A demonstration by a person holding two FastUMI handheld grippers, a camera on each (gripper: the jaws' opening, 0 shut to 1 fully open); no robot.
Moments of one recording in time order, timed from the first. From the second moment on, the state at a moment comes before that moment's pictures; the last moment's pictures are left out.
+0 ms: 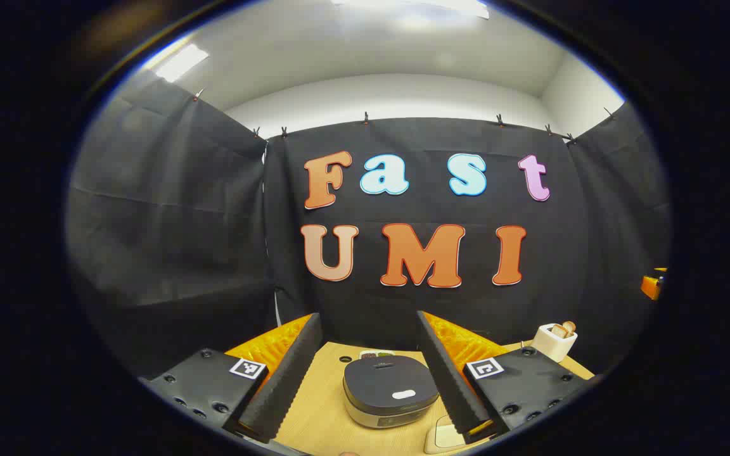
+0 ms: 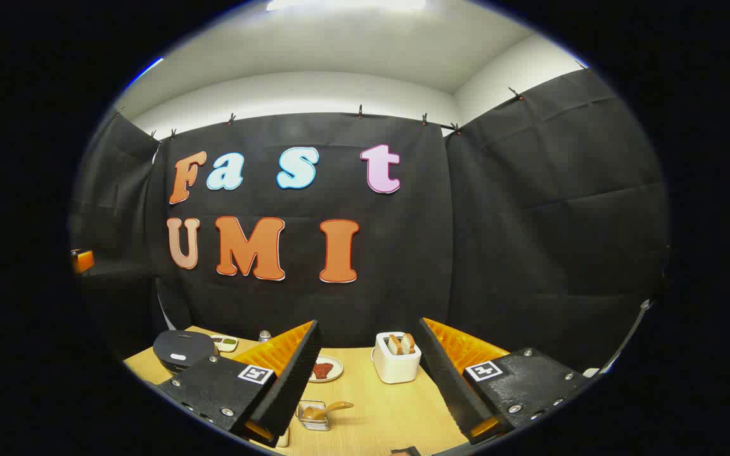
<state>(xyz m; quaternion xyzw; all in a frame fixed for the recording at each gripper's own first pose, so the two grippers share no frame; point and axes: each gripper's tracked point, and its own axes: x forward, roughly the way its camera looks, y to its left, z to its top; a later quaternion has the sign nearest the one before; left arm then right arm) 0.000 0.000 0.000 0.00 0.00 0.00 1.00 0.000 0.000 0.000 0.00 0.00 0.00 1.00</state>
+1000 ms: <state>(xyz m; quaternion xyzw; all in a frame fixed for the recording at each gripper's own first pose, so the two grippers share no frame) 0.008 -0.003 0.011 0.01 0.00 -0.02 1.00 0.002 -0.008 0.004 -0.03 -0.01 -0.01 1.00</state>
